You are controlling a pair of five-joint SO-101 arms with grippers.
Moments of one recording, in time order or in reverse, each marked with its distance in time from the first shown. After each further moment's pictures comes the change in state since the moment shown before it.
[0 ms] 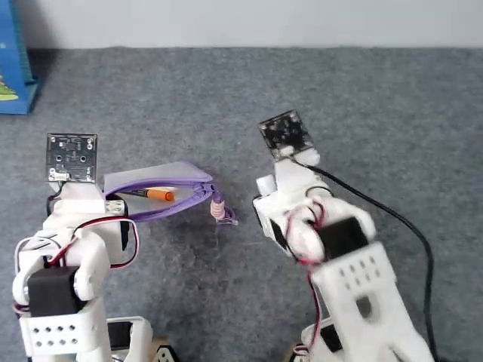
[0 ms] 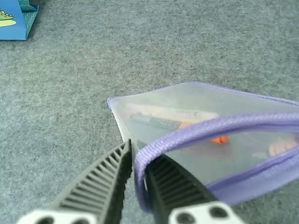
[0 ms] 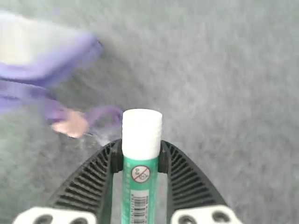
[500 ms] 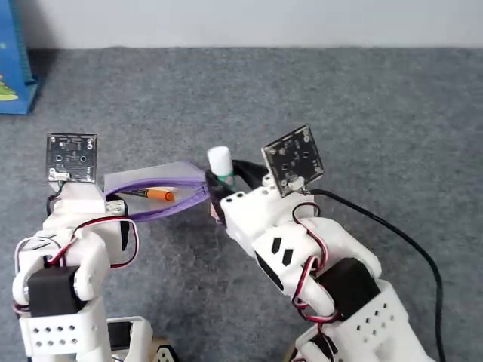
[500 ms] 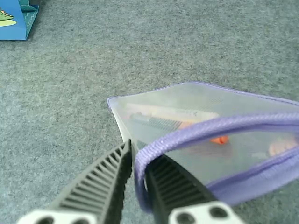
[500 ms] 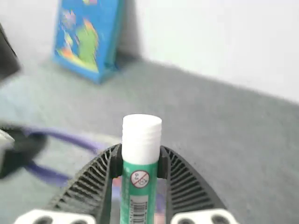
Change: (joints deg) left arm 0.0 0.0 0.0 0.0 0.0; right arm -13.5 -9.2 0.1 -20.2 -10.6
